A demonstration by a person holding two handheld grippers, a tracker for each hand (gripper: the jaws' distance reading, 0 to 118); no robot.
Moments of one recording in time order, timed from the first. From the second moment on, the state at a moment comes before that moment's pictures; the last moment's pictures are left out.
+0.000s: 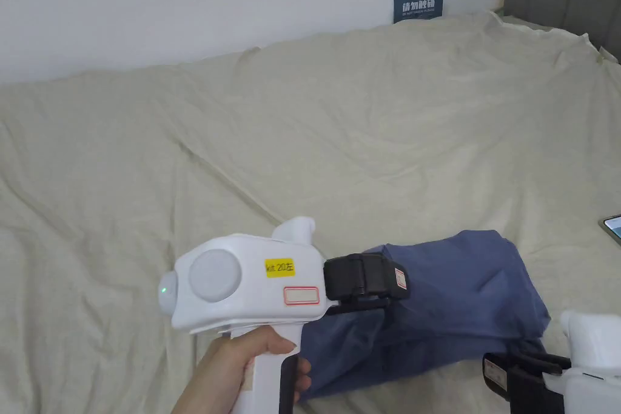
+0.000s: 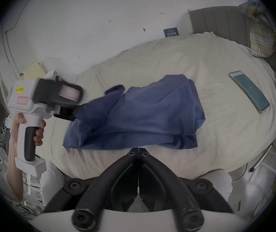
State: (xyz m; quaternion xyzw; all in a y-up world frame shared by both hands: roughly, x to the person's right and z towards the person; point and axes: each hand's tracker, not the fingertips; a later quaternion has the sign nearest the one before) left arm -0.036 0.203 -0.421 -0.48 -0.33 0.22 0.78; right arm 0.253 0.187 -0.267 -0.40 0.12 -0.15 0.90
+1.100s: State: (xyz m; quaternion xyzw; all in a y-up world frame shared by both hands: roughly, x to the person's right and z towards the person) left arm 0.023 0.193 -0.381 -0.47 -0.33 0.13 0.80; right arm 0.283 0.182 -0.263 -0.39 0.11 -0.20 0.89
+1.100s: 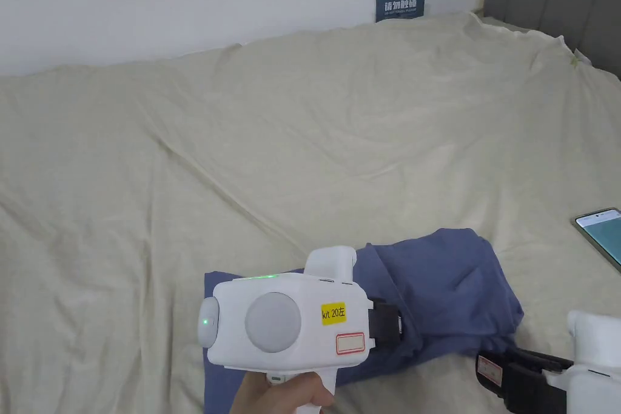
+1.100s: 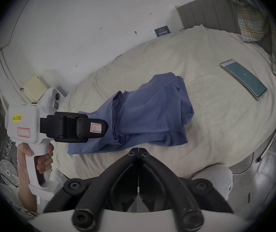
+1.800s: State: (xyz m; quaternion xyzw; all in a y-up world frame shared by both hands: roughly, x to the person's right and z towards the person) left arm -0.216 0.177 -0.356 -0.41 -0.24 0.37 0.80; right arm 0.226 0.192 -0.274 -0.40 0.14 -0.16 0.89
